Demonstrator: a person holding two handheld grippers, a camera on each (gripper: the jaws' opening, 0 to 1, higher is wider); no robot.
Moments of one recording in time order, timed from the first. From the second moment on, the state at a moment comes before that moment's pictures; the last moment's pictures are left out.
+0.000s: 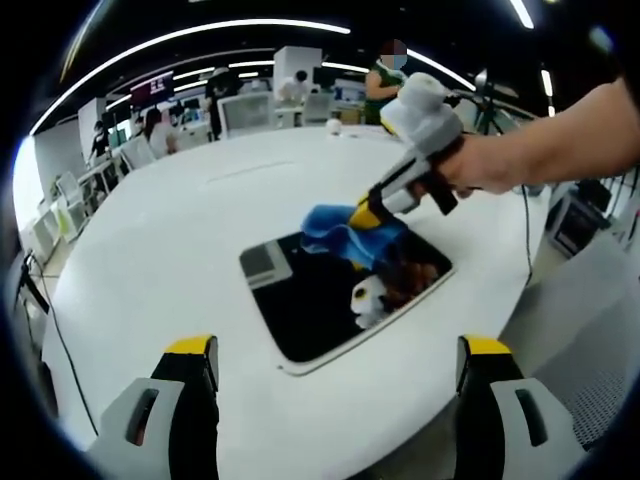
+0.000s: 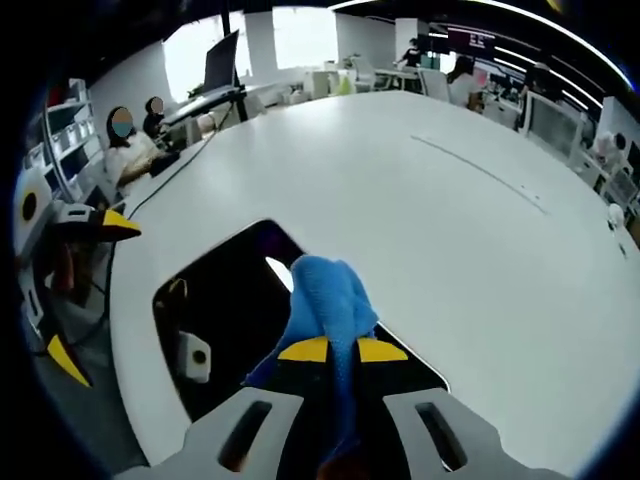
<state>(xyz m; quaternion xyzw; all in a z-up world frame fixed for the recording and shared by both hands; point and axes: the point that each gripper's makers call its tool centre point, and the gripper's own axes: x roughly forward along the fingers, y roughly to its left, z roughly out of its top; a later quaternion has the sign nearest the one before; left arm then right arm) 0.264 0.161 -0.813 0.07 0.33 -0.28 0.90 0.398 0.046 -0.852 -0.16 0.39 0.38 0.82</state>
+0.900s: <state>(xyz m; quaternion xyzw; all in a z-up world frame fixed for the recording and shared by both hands) 0.262 0.159 -0.811 0.07 0.33 -0.29 0.90 0.365 0.045 -0.852 -0.16 0.40 0.39 0.82</state>
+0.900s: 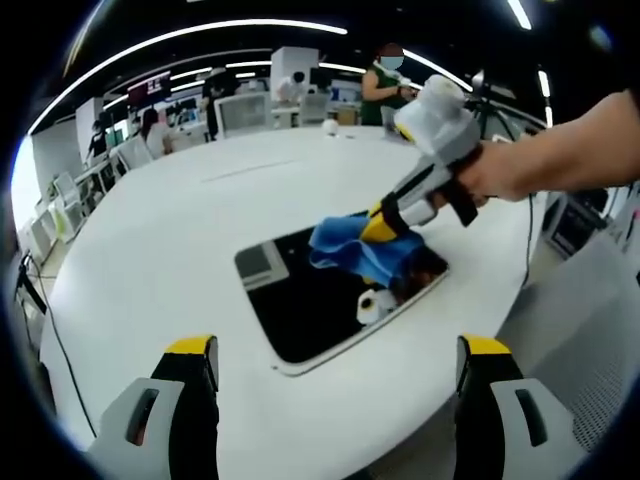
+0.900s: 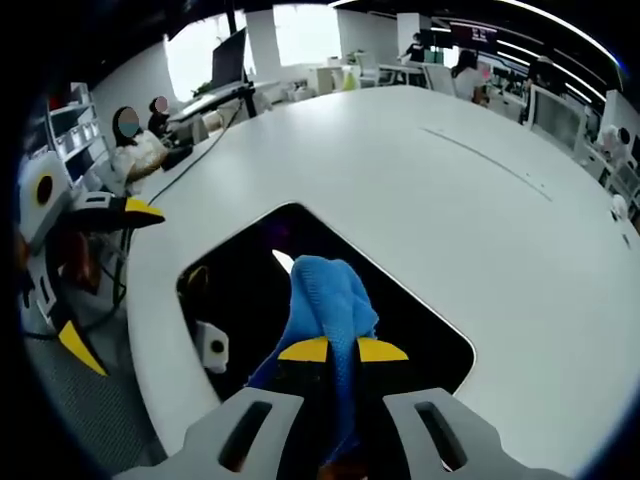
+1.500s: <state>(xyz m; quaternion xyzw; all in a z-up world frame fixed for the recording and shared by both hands) 0.264 0.162 -0.809 0.07 0.32 -0.28 0.90 0.337 0.045 -0.853 -0.15 0.40 0.39 0.82</state>
